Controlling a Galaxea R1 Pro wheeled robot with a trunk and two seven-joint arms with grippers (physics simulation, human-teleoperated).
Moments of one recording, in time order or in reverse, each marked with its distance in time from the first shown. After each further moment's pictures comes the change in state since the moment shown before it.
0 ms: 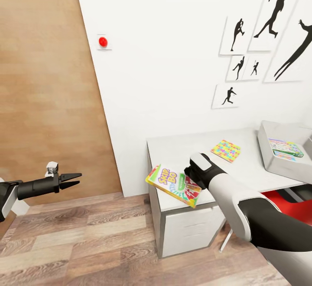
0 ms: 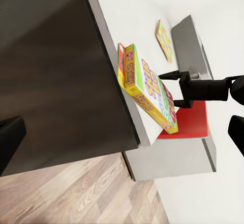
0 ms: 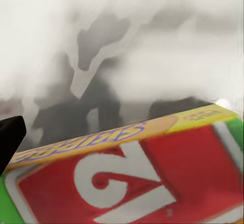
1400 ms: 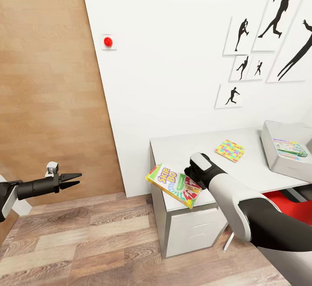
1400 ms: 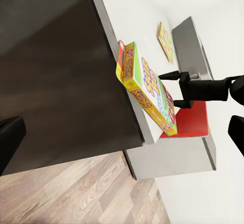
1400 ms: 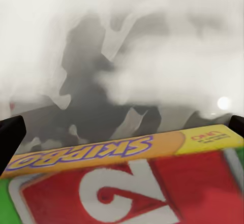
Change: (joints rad) left arm 0.000 -0.001 0.001 0.000 0.000 0.000 0.000; right arm 0.000 -0.001 -0.001 0.000 0.002 0.002 -0.001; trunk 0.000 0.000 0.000
